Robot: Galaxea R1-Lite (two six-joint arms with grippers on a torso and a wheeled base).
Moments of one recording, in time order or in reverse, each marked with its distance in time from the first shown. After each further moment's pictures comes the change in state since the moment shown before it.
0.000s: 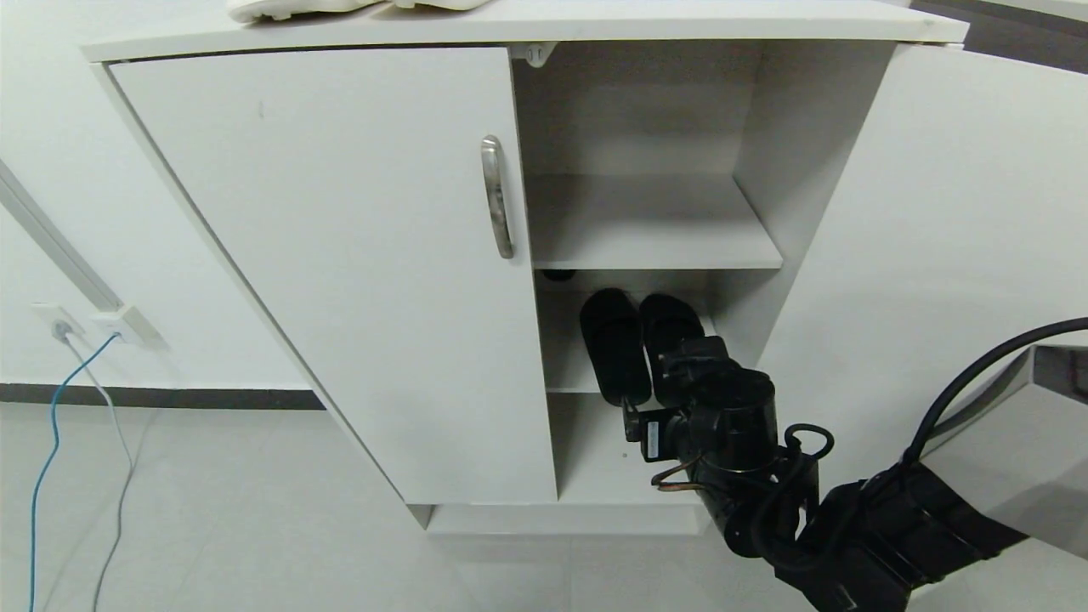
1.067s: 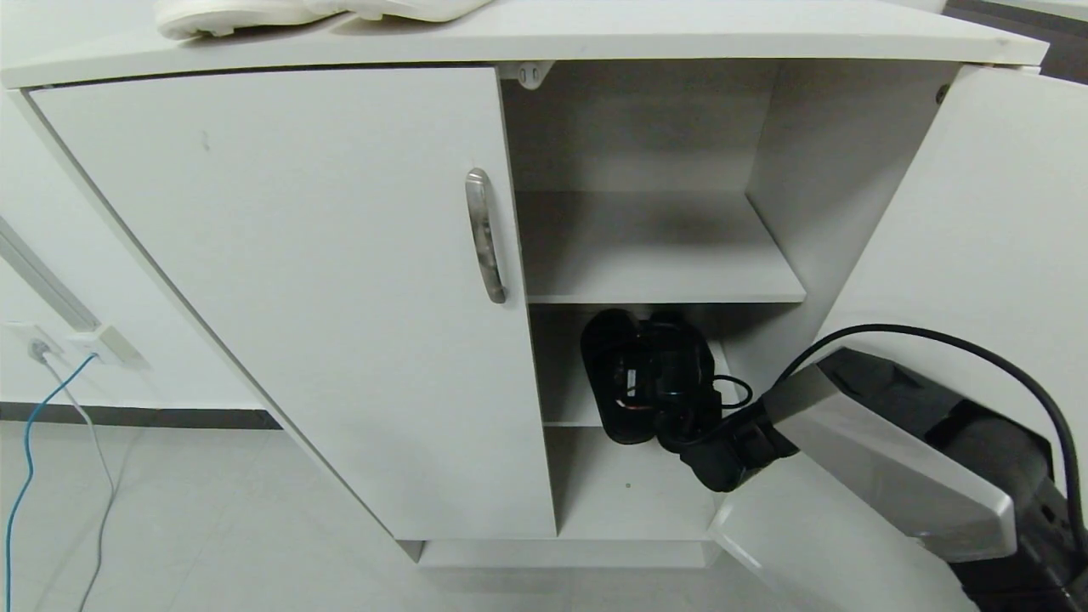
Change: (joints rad) left arm 0.000 0.000 0.000 0.000 0.009 0.000; right arm -0.203 0.439 -0.663 0.176 0.038 -0.029
